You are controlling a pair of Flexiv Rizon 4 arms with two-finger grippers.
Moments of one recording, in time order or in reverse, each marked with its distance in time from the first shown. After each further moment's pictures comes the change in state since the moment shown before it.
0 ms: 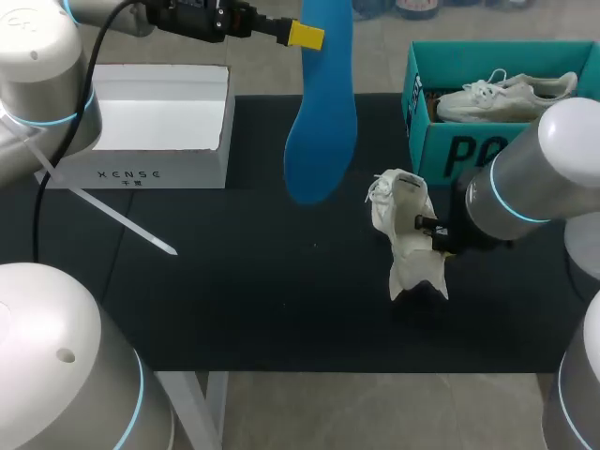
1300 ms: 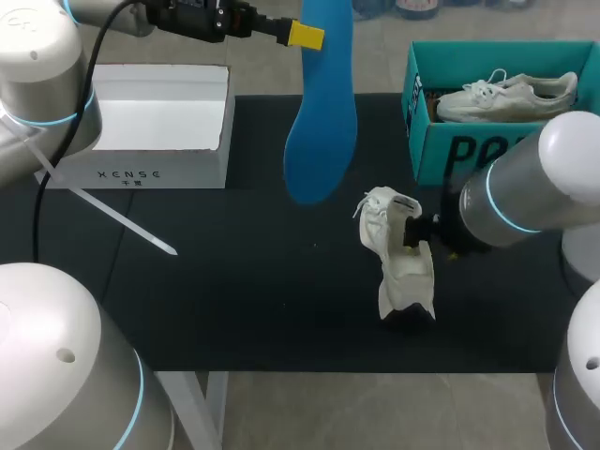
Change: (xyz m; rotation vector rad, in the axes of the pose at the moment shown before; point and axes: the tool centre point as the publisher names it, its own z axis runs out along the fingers) left arm 0.000 0.000 0.000 0.000 0.000 0.000; right arm 0.023 -0.001 -0.010 -0.048 0.058 -0.027
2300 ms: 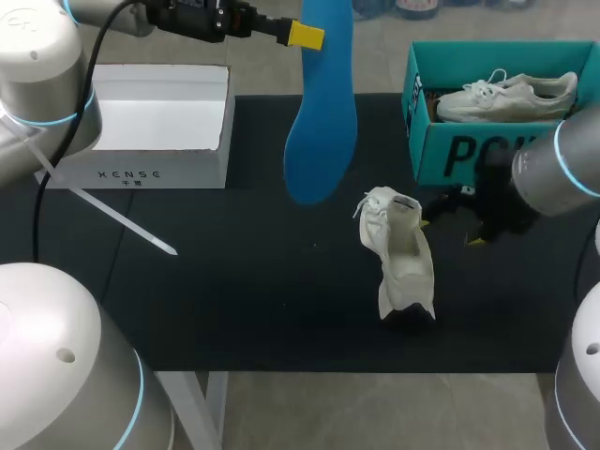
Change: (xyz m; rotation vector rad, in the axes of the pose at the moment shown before) left arm 0.000 0.000 0.000 0.000 0.000 0.000; right arm -0.011 0.024 -0.039 0.094 0.175 0.066
